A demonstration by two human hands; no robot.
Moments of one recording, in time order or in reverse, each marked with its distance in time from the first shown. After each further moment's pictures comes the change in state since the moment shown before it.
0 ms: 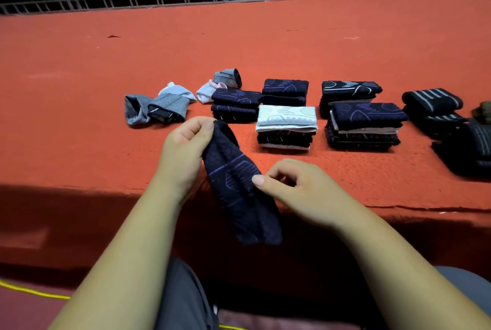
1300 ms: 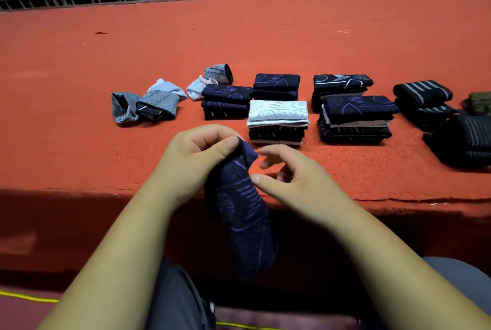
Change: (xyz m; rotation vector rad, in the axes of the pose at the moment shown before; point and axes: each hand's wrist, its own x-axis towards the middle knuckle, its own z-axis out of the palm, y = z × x) left_hand -0.019 0.017 0.010 0.301 -0.339 0.104; right_hand -0.006 -0.001 0.001 0.112 0.101 0.042
